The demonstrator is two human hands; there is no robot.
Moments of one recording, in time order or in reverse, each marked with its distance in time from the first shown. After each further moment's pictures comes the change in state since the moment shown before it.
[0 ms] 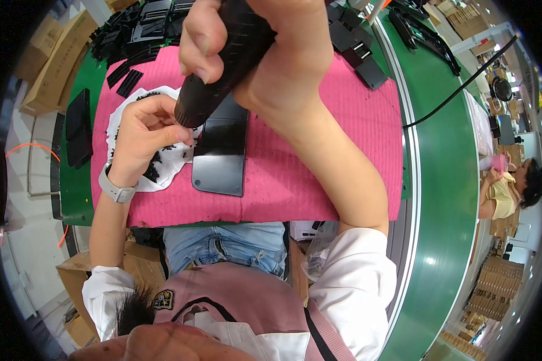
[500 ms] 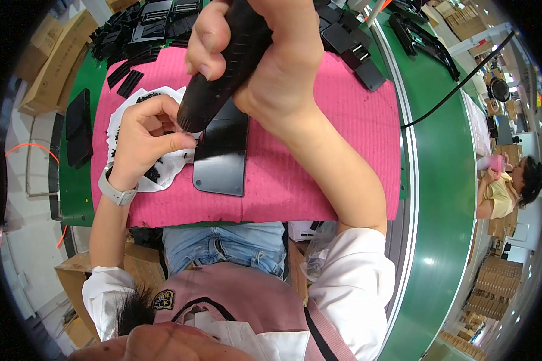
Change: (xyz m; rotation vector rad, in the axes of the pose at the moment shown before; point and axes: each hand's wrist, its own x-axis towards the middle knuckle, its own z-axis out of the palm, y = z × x) left_hand -0.002 0.000 0.003 0.125 -0.004 0.104; right_hand 0.030 -0.004 -0.033 -0.169 -0.728 -0.251
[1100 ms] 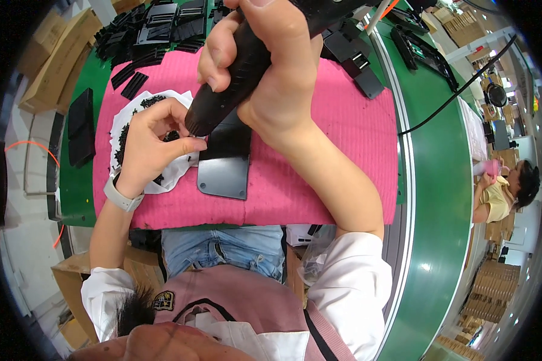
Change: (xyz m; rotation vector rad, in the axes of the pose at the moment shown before) left_hand -0.002 -0.004 0.004 0.157 0.082 0.077; right_hand -0.006 0.010 0.009 0.011 -0.120 -0.085
